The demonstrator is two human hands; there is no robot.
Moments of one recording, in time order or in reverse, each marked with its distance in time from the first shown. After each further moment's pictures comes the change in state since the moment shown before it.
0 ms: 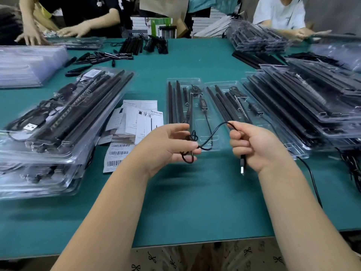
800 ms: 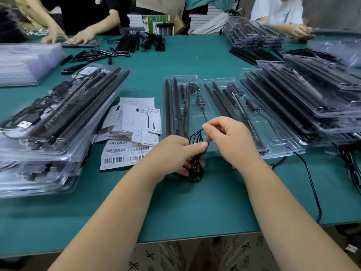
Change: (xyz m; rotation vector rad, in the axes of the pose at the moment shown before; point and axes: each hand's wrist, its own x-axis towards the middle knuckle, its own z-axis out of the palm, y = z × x) left_hand -0.002 -0.011 0.022 0.482 -0.059 -0.123; right_hand -0.003 0.026 0.020 -0.852 0.049 -0.578
